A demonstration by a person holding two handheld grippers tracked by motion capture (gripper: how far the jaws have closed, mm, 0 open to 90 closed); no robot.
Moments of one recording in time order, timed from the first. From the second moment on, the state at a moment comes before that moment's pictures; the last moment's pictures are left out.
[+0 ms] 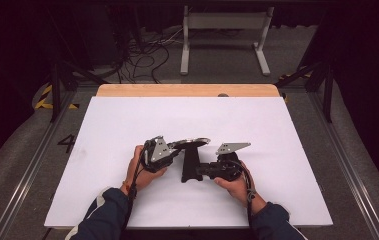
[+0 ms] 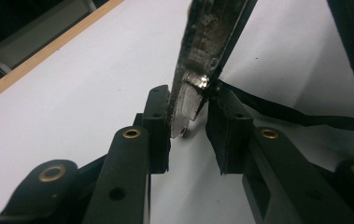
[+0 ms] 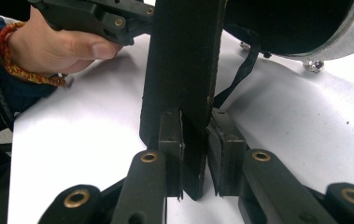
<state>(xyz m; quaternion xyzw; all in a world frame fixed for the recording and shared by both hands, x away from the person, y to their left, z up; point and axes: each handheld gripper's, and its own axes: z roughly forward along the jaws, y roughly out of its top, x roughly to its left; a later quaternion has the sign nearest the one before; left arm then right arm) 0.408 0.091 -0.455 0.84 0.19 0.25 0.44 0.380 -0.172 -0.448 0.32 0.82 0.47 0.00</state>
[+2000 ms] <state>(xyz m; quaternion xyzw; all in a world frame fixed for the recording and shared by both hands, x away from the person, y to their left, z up) 0.404 0.104 -0.446 0.85 0.18 0.21 0.45 0.330 -0.159 -0.404 0.27 0.81 0.49 0.15</state>
